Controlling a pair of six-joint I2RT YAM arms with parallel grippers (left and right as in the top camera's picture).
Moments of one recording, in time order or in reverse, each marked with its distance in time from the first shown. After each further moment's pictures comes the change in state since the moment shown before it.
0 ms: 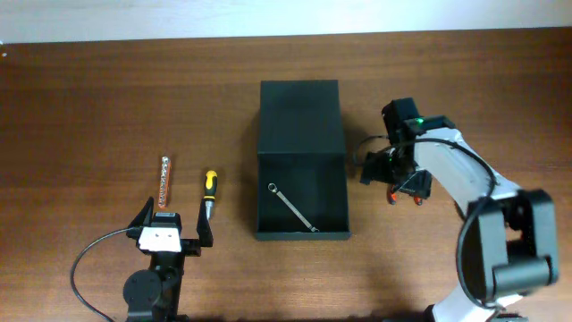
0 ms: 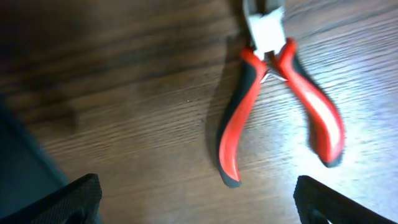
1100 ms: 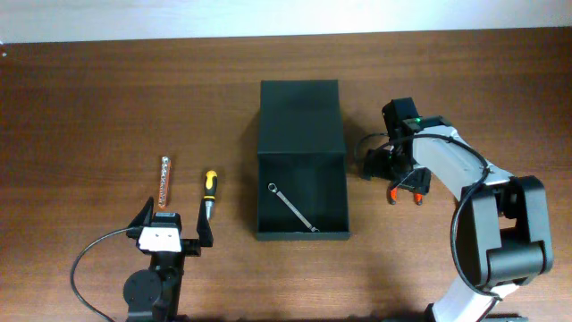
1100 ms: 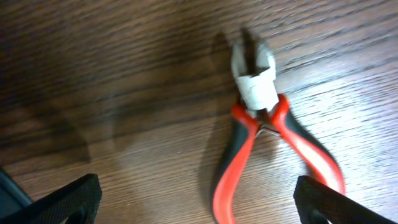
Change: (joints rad) left arm 0.000 0.000 0.000 0.000 0.000 0.000; right arm -0.032 0.054 -0.001 0.093 0.018 -0.011
